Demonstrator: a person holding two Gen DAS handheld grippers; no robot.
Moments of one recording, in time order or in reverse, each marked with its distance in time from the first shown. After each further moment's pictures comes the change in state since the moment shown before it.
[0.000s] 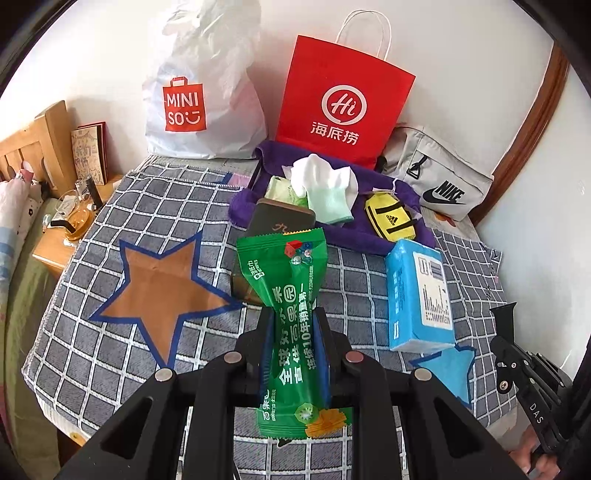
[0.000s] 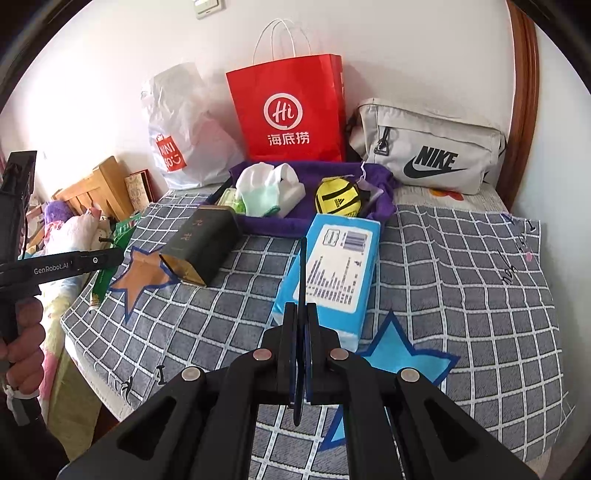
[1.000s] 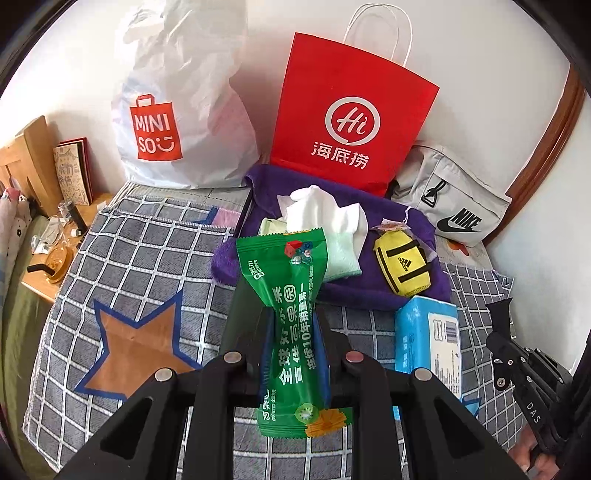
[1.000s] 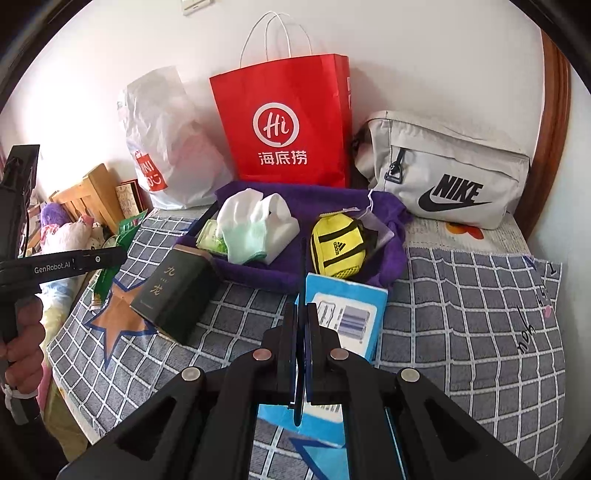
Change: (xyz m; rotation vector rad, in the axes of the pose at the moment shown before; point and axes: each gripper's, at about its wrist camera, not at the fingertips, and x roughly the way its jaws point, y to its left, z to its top) left arm 0.055 -0.008 0.077 0.002 0.001 0.001; right arm 0.067 -0.014 0.077 -0.031 0.002 0.006
